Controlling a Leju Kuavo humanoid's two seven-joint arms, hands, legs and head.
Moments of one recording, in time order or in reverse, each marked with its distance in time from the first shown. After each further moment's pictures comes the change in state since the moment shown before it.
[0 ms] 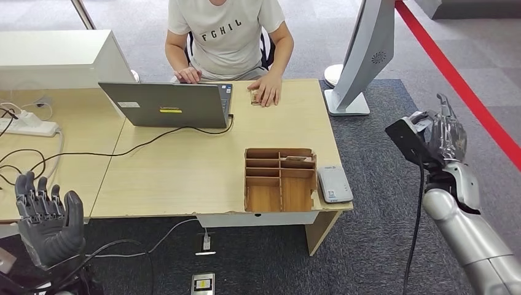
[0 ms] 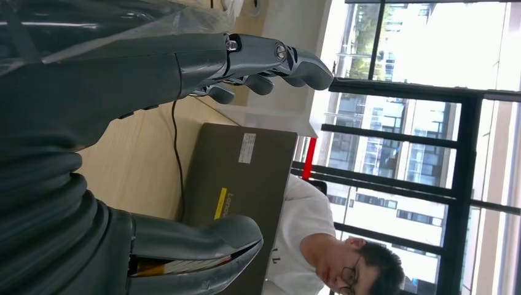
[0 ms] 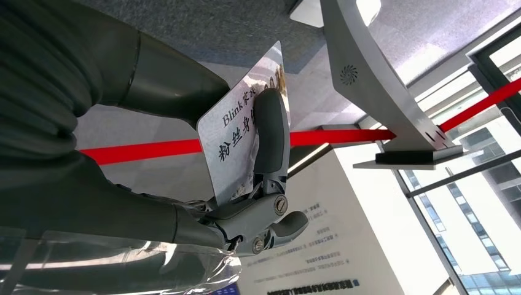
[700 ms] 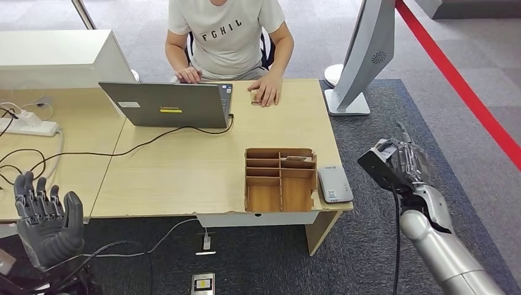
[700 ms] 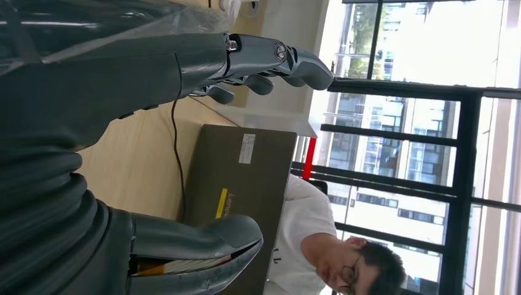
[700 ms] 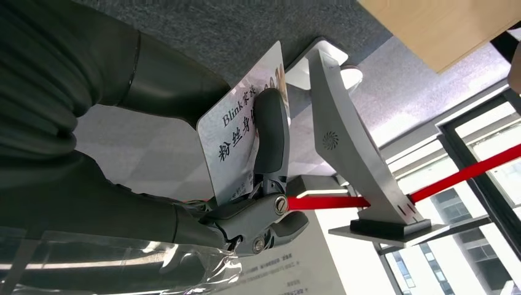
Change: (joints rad) left arm 0.008 0.002 0.001 -0.011 -0.023 0.002 0.014; right arm 0.066 0.105 0.035 0.080 -0.003 0.023 -0.137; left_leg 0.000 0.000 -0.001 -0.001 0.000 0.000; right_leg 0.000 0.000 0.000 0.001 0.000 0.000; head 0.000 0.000
